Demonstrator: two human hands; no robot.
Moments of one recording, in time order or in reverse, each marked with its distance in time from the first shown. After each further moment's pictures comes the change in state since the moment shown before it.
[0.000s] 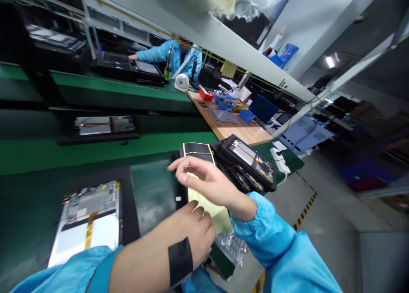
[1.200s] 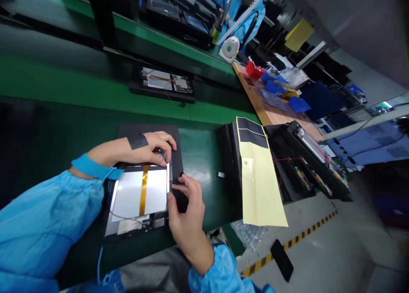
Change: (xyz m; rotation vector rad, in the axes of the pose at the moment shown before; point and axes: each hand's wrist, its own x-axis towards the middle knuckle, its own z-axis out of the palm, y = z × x) left_hand -0.190 -0.213 -0.015 -0.430 -0.099 -0.376; right_hand -0.035 0.158 0.238 -0.354 0.592 -0.106
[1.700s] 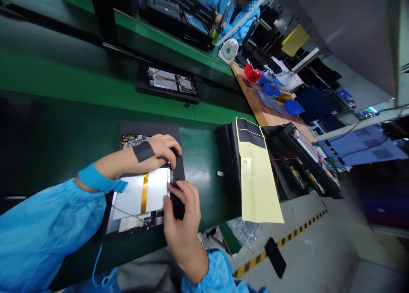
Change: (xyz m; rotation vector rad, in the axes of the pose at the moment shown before) left_hand -0.003 0.020 0.028 0.181 0.167 0.069; right_hand -0.015 -0.013 0.007 -0.025 0.055 0.017
